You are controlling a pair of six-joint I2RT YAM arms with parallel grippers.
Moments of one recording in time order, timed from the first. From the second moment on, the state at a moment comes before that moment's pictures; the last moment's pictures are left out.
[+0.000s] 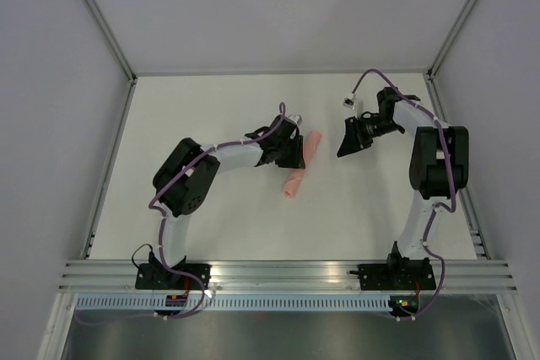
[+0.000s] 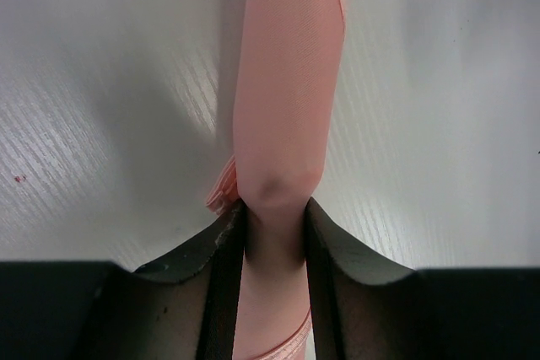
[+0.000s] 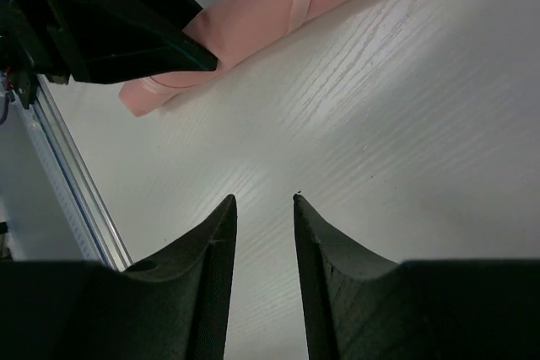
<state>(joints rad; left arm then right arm) -0.73 2.05 1.34 -0.15 0.13 -0.54 -0.01 1.95 1.45 -0.94 -0.87 -0.55</state>
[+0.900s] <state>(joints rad) -0.73 2.05 1.33 -0.15 0.17 -0.53 0.18 2.17 1.46 -0.29 -1.02 0.16</state>
